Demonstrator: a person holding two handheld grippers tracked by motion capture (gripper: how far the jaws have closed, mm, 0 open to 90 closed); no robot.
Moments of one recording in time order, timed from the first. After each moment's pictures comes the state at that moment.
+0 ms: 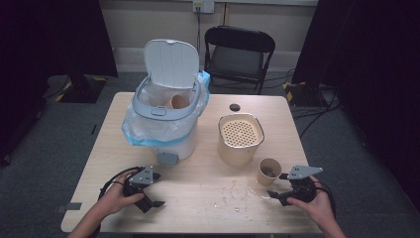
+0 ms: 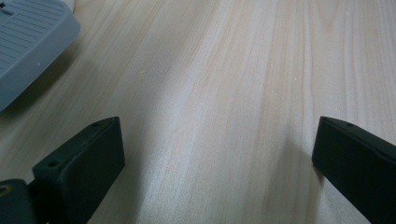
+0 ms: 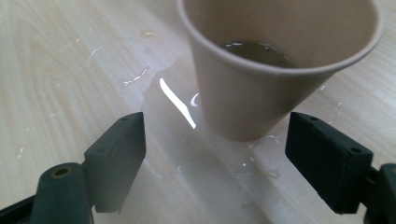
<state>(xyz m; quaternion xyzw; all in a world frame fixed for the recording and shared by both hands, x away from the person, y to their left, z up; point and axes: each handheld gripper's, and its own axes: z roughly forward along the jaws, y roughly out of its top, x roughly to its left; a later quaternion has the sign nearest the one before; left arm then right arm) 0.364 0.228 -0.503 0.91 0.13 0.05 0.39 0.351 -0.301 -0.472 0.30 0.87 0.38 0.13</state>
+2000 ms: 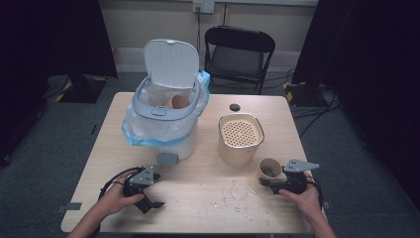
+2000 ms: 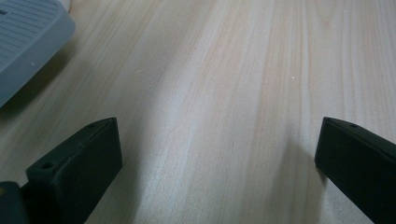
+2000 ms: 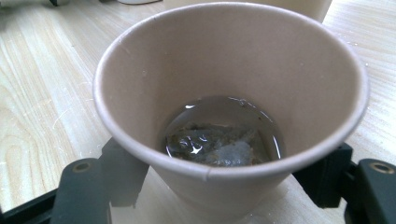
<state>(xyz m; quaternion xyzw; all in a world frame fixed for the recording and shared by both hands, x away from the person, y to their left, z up) 0.363 0.226 -0.503 0.91 0.13 0.04 0.39 0.378 -0.293 -0.494 0.31 0.81 0.47 0.14</state>
